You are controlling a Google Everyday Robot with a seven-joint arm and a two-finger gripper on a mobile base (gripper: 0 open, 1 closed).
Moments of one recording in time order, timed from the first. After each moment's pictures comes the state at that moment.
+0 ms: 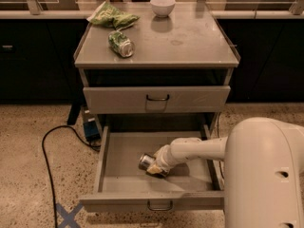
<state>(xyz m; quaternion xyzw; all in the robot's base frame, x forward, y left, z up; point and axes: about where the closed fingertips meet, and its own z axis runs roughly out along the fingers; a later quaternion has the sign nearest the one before) 0.616 -0.013 0.374 -0.56 0.77 0.12 0.26</state>
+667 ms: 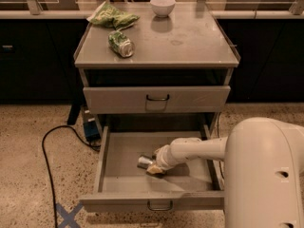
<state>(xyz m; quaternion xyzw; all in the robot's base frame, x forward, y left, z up) 0.616 -0.013 0.374 -0.56 0.77 0.12 0.26</state>
